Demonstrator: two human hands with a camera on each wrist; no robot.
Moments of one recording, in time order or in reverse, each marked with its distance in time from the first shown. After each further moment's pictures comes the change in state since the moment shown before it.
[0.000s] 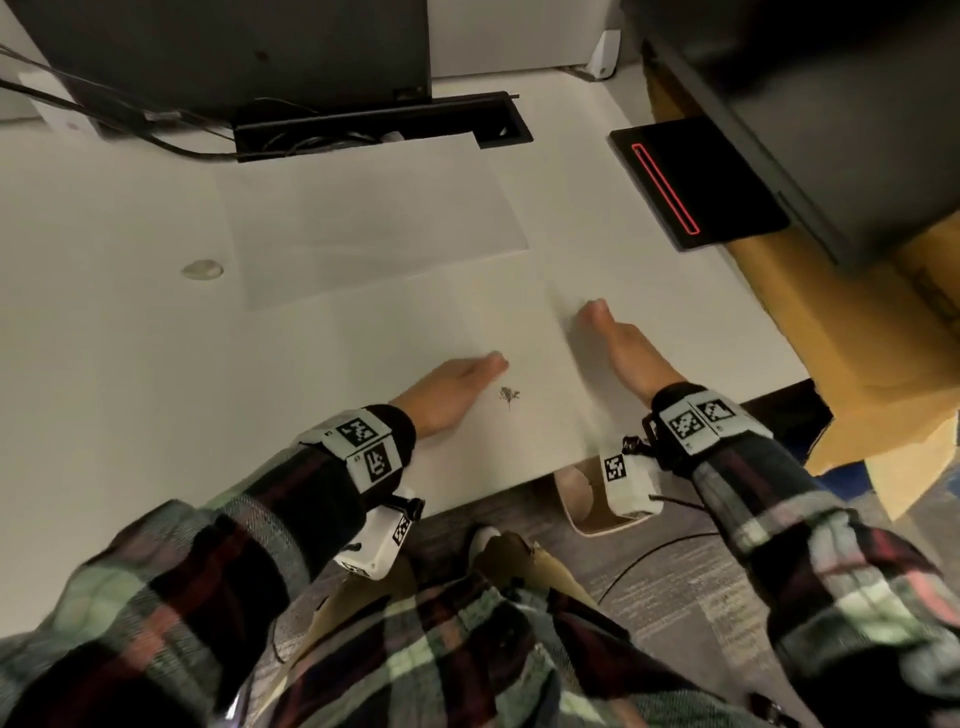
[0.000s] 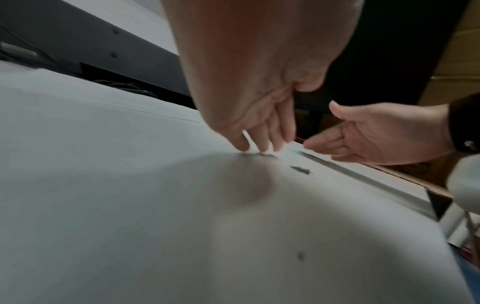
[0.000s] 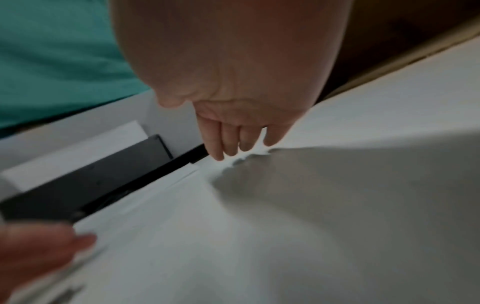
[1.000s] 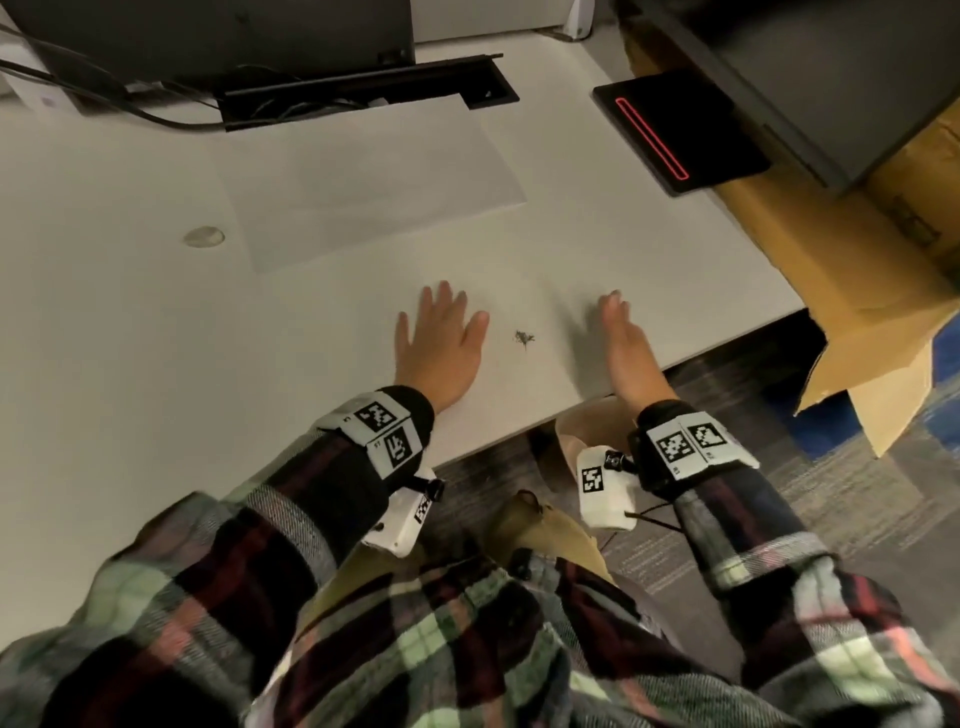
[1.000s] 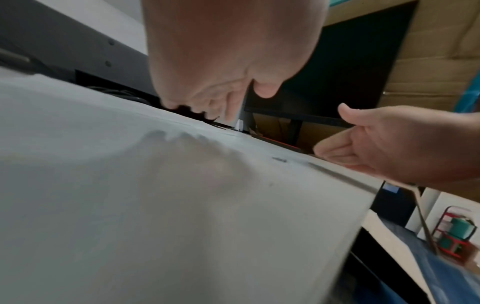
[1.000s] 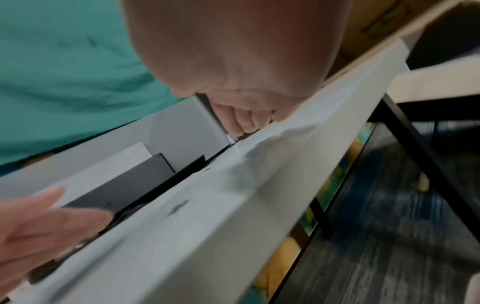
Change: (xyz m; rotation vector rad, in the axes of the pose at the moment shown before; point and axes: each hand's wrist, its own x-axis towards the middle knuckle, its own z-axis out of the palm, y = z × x) left_hand -0.021 -0.024 0.007 0.428 0.314 0.030; right_hand -0.056 0.017 0.063 0.119 0.255 0.077
